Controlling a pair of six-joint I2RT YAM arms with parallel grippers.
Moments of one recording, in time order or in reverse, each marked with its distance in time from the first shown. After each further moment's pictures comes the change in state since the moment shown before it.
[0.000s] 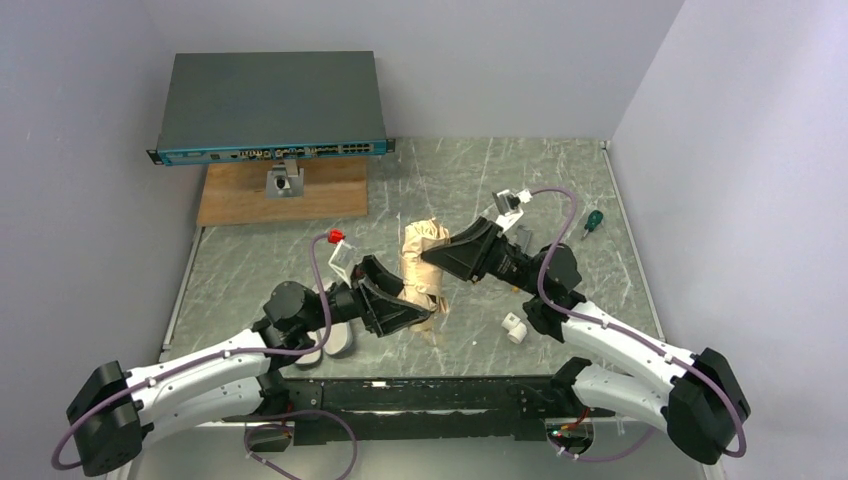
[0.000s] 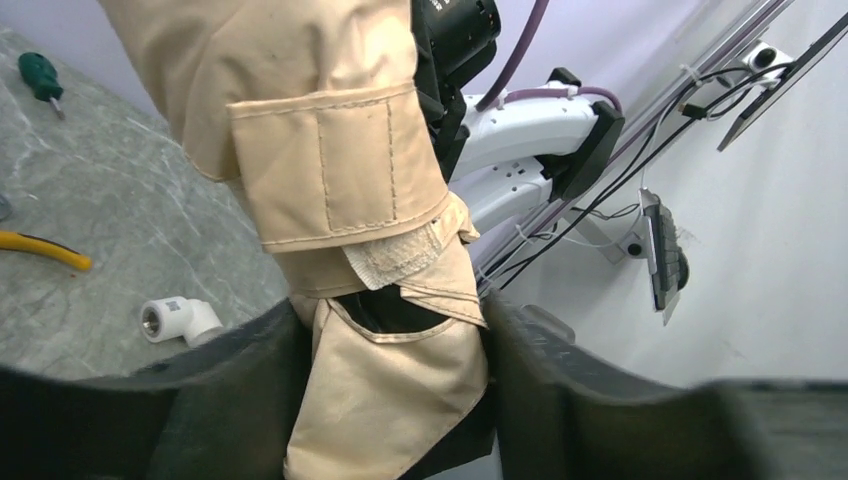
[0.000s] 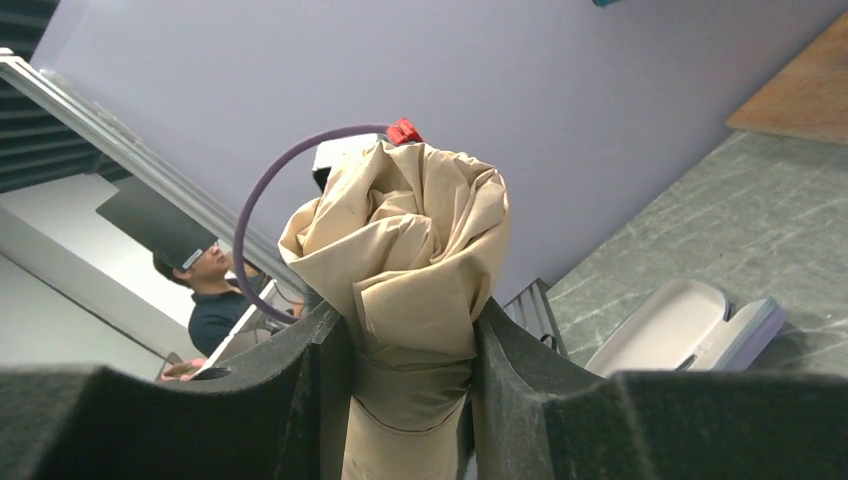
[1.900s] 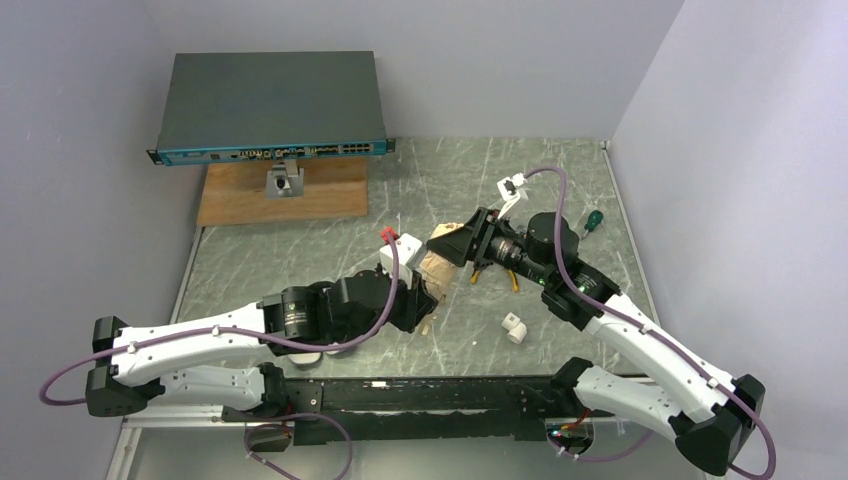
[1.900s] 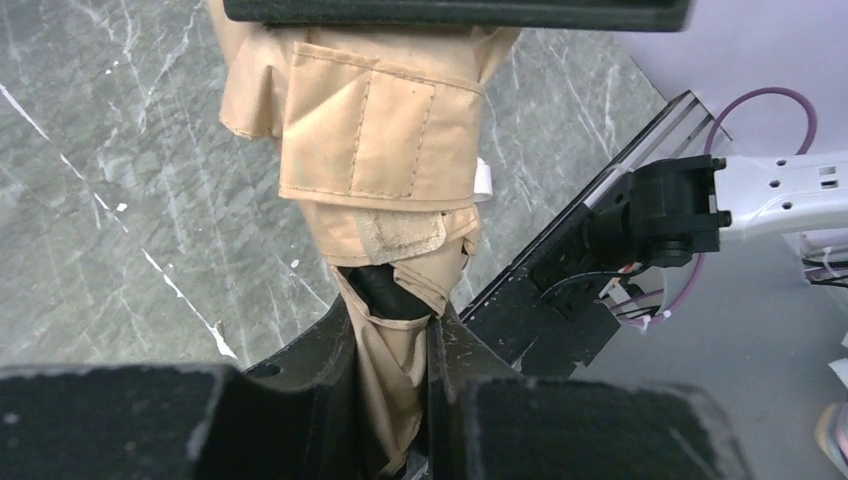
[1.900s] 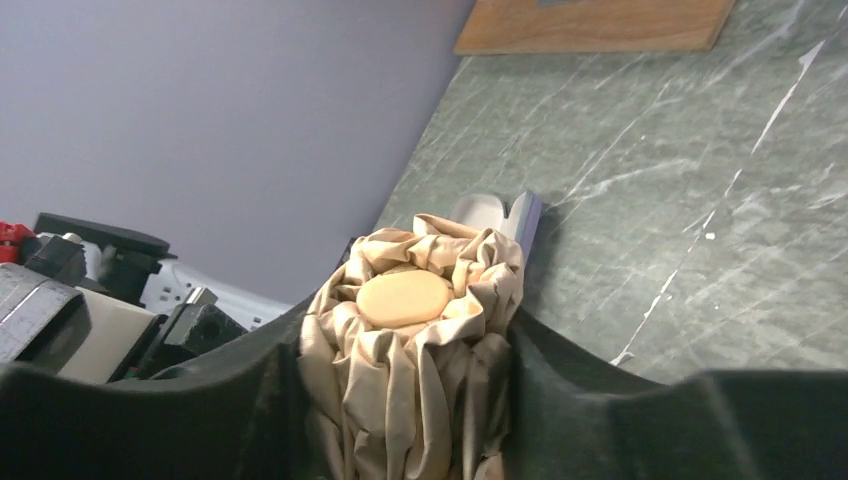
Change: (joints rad) left arm -0.384 0.224 0.632 -1.165 -0.798 0.274; right arm 0.007 -0.097 0.330 -0.982 0.293 -0.307
